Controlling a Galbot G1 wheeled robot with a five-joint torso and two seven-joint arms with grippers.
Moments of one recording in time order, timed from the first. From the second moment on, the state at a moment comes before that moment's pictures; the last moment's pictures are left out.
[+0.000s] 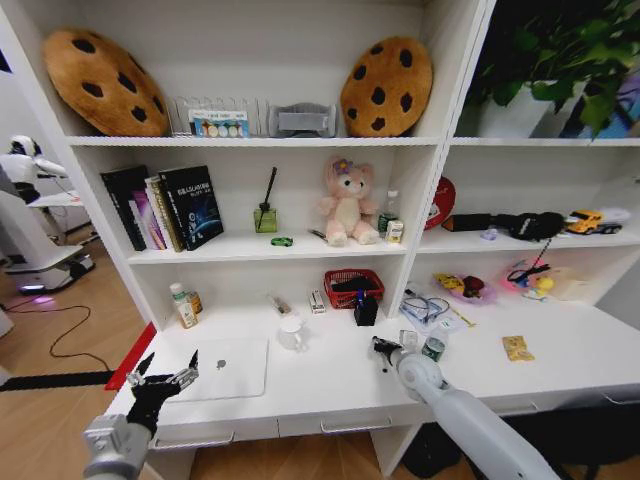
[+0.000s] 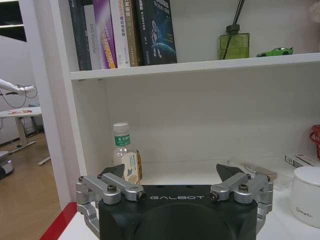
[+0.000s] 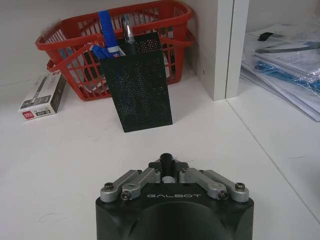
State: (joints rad) left arm 1.86 -1.14 -0.81 -2.36 -0.46 0.21 -0.22; right arm -0.91 0.89 0.01 1.64 1.11 -0.43 0.54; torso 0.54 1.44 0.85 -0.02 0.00
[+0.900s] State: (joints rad) left arm 1.86 -1.14 -0.81 -2.36 -0.46 0.21 -0.22; right arm -0.62 1.09 -0.03 1.12 0.29 0.61 0.32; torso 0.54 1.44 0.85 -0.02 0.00
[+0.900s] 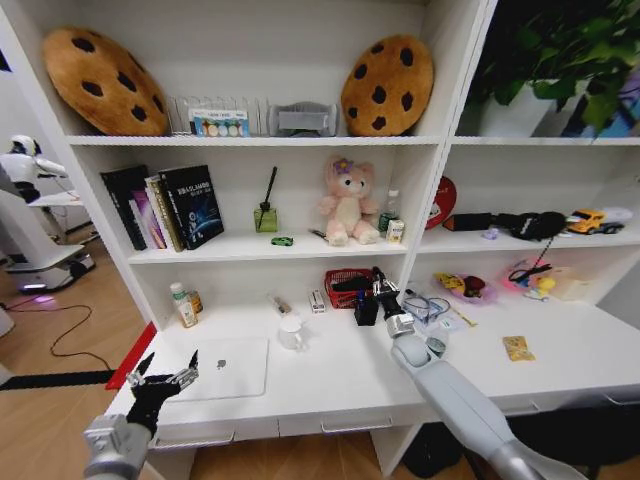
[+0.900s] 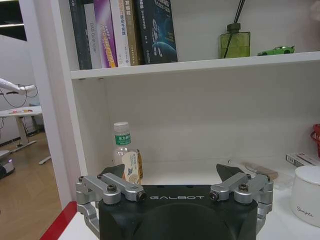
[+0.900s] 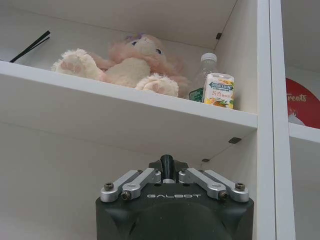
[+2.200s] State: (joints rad) left arm 1.87 -1.14 -0.81 -2.36 -0.46 0.21 -0.22; right arm -0.80 0.97 0.04 1.41 0.51 0.22 0.22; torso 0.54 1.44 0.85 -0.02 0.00
